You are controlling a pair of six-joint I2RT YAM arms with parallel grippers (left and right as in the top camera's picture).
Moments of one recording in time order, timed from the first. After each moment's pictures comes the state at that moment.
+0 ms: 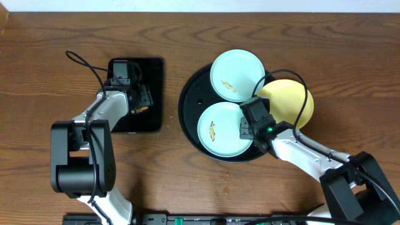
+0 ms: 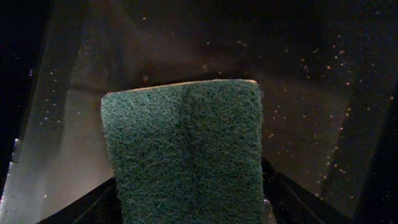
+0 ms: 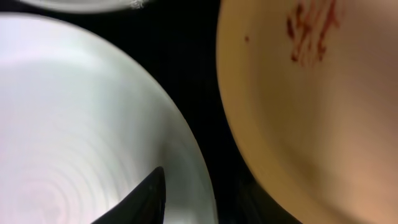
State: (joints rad) left arm 0.01 1.86 1.04 -0.34 -0.05 -0.27; right arm 0.53 1.63 0.74 -0.22 0.19 0.55
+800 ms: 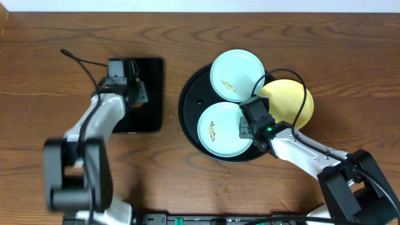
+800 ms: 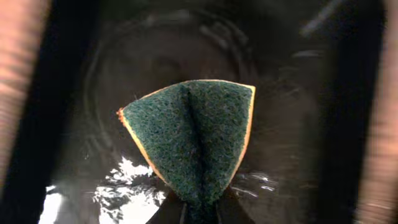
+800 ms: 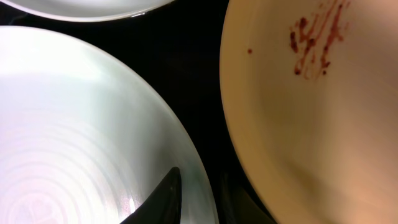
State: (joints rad) left arm 0.01 1.70 1.03 -0.35 -0.04 -0.22; right arm 0.53 1.65 0.74 -0.21 0.19 0.54
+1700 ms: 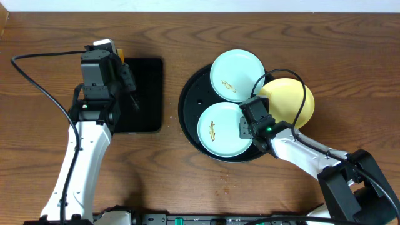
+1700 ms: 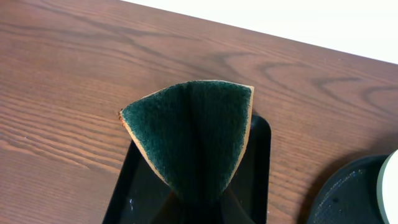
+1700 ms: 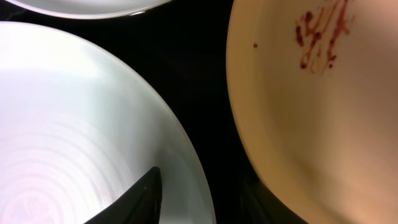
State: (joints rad) left arm 0.01 1.35 1.03 -0.34 -0.08 -0.20; right arm 0.53 1.65 0.74 -0.21 0.20 0.53
